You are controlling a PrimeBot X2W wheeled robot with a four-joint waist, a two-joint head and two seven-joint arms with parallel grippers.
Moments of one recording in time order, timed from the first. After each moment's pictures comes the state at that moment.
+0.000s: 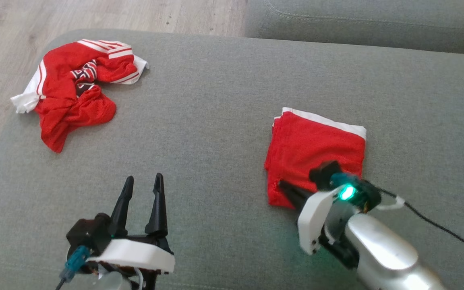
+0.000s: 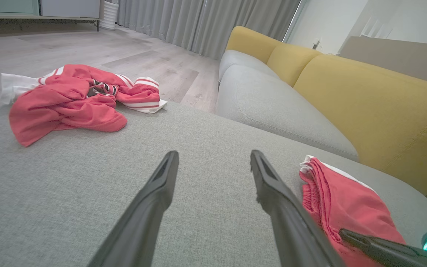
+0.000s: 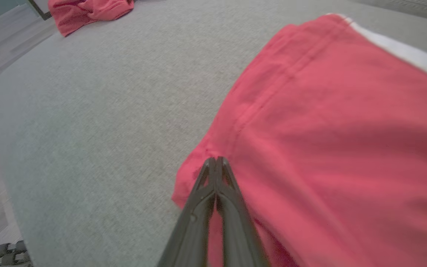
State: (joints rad) left arm -0.12 0.31 -0.60 0.09 -0.77 0.23 -0.25; right arm -0.45 -0.19 0.74 0.65 0.48 0.12 0.11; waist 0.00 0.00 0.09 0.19
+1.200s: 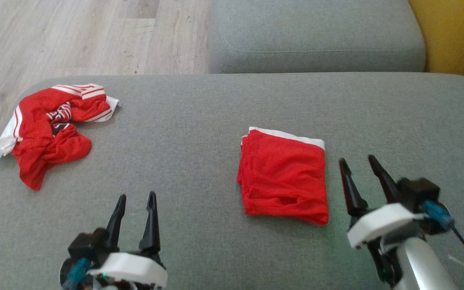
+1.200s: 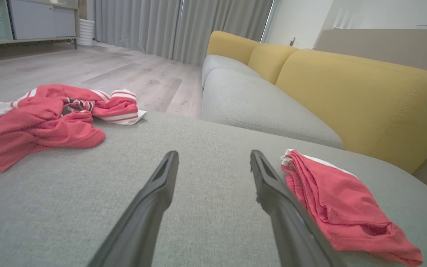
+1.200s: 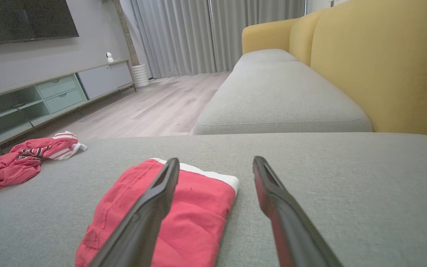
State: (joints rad) left arm -0.09 0.30 -0.58 0.18 -0.71 0.22 -0.25; right arm -0.18 -0.08 0.16 0.41 0.22 0.12 -0.12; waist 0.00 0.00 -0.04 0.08
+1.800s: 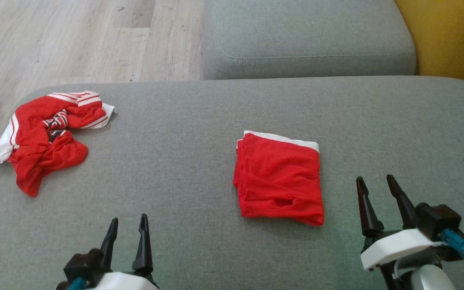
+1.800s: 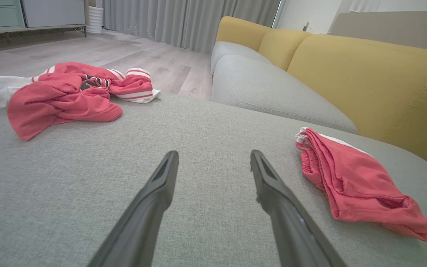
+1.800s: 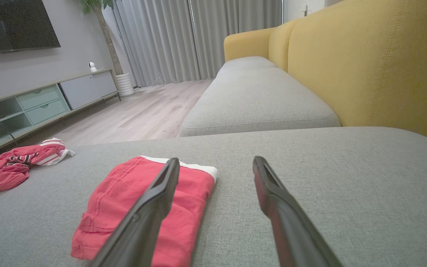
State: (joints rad) left arm 0.01 0.28 -0.51 0.24 -0.67 0.20 -0.25; right arm 0.02 -0.05 0.05 0.22 0.18 0.12 -0.11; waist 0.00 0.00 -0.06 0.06
